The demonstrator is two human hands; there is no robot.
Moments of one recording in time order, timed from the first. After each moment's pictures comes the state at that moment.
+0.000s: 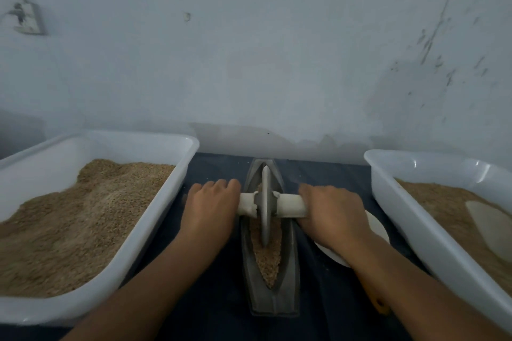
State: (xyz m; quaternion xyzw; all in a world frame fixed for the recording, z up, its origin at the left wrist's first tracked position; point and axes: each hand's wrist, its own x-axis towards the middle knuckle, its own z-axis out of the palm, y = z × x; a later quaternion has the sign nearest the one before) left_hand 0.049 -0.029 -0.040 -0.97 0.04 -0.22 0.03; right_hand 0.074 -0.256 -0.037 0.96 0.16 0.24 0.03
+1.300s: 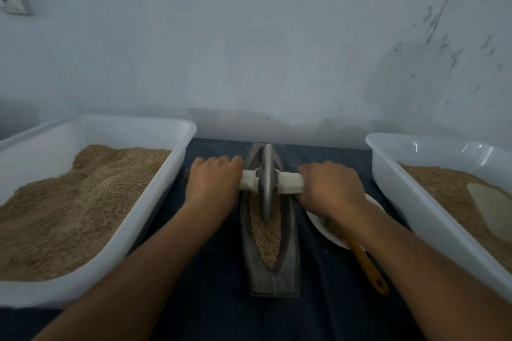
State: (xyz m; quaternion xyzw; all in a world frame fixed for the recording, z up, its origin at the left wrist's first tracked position) left_hand 0.067 -0.033 -0.033 -0.98 0.04 -0.21 0.06; right_hand 0.101 -0.256 -0.033 0.98 0.15 0.16 0.03
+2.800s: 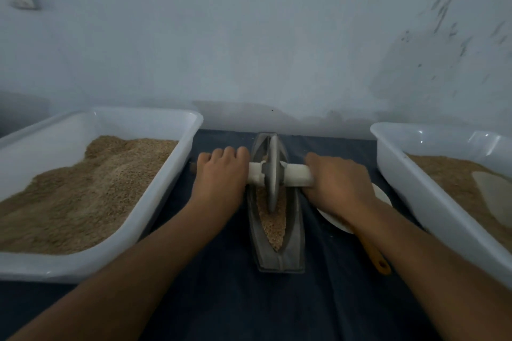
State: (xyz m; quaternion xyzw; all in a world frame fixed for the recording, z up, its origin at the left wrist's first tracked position) left_hand 0.047 -0.034 -0.041 -0.97 0.05 -0.24 0.05; right_hand 0.075 -0.258 -0.039 0.96 0.17 0.23 0.02
